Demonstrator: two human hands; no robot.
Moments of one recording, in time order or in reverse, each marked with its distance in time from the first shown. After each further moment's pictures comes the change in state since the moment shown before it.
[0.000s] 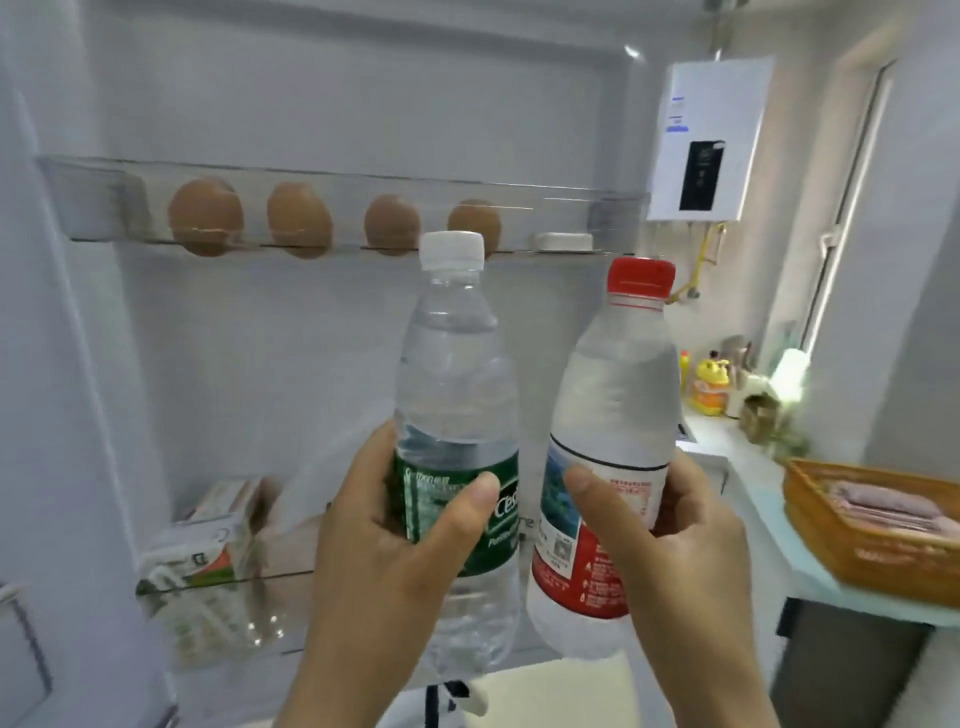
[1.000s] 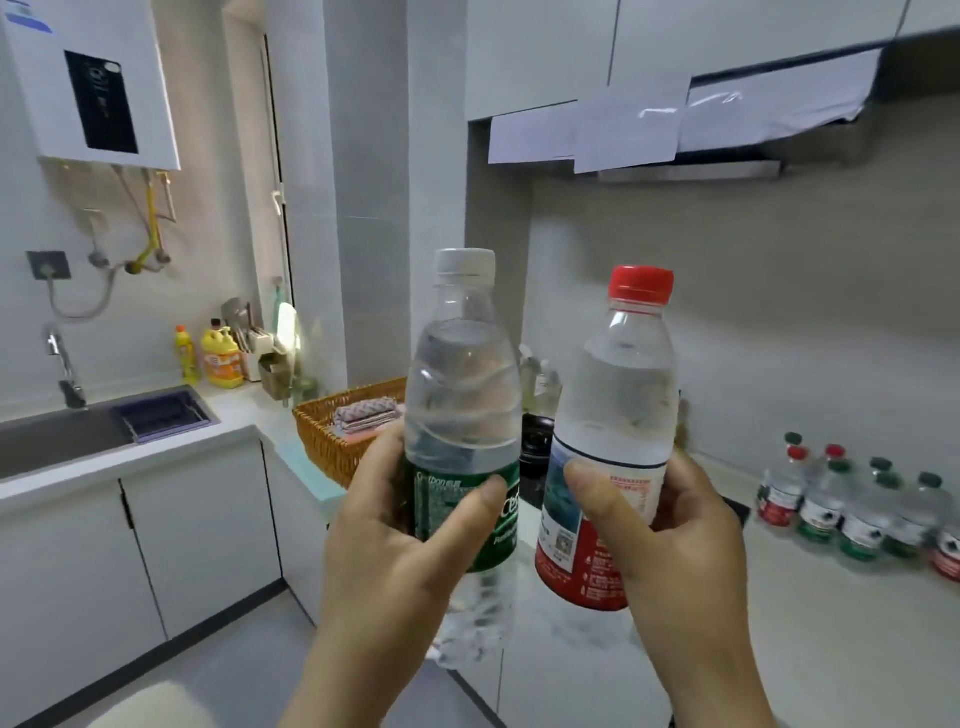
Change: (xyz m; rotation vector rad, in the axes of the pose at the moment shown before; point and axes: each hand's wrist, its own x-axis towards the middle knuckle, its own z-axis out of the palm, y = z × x) left_hand -0.087 0.009 0.322 -0.637 -0.916 -0.089; right_hand -0.088 -0.055 -0.279 -0.520 0.978 -0.114
